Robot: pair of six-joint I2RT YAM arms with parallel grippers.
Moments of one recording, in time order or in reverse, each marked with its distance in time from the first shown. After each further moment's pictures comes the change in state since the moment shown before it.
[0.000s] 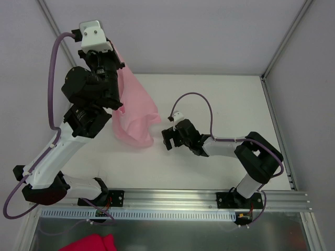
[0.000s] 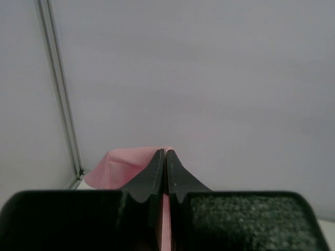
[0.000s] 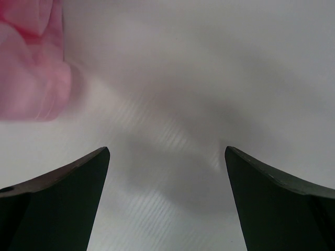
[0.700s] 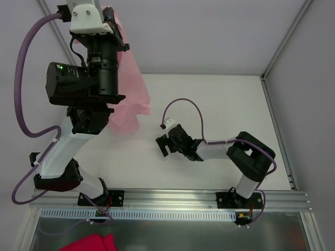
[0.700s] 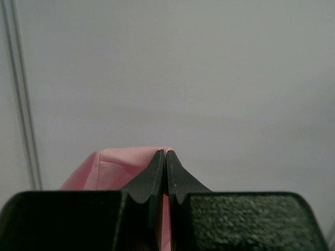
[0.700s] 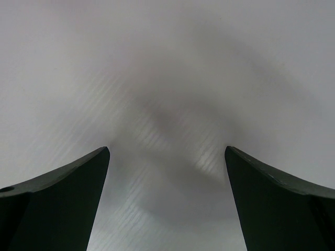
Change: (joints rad) left arm -0.166 0.222 0.470 0.145 0.062 0.324; right arm 0.121 0.077 0.004 0.023 0.064 -0.054
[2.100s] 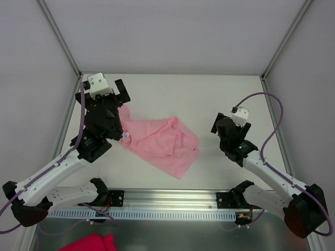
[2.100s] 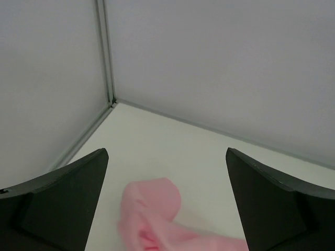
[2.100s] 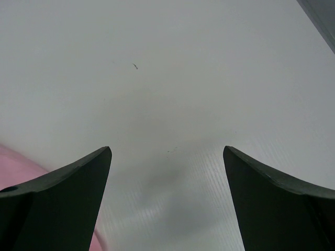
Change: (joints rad) left arm 0.168 -0.477 -1.052 -0.071 -0.254 -0.474; right arm -0.395 -0.744 -0.162 -0.513 0.625 0.355
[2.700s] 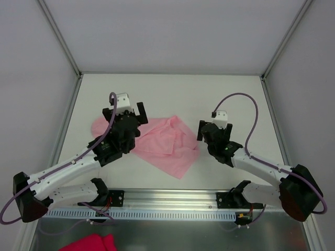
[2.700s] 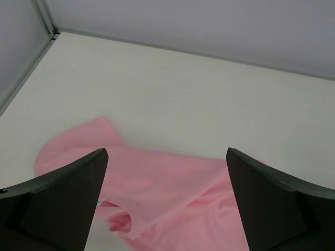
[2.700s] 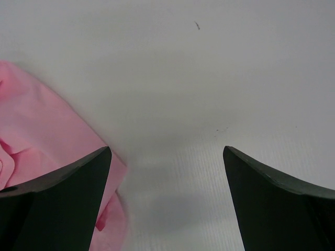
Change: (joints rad) left arm -0.014 -0.003 -0.240 -0.277 0.153 -0.507; right arm 0.172 0.141 -0.043 0.127 -0.046 -0.045
